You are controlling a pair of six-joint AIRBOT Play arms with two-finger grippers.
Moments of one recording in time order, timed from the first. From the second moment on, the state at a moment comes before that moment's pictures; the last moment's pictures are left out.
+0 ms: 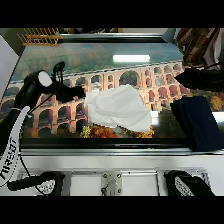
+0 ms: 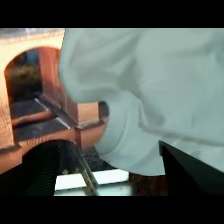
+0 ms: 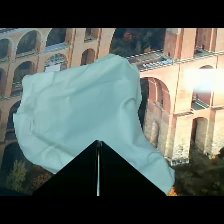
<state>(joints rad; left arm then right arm) -0.12 -1.41 1.22 1.19 -1.09 -1.68 -0.09 -0.95 1.35 -1.04 1.21 1.51</state>
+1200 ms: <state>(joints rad) -0.06 -1.41 1.12 0.93 -0.94 -1.51 -0.09 -1.03 1.26 -1.21 1.23 1.55</state>
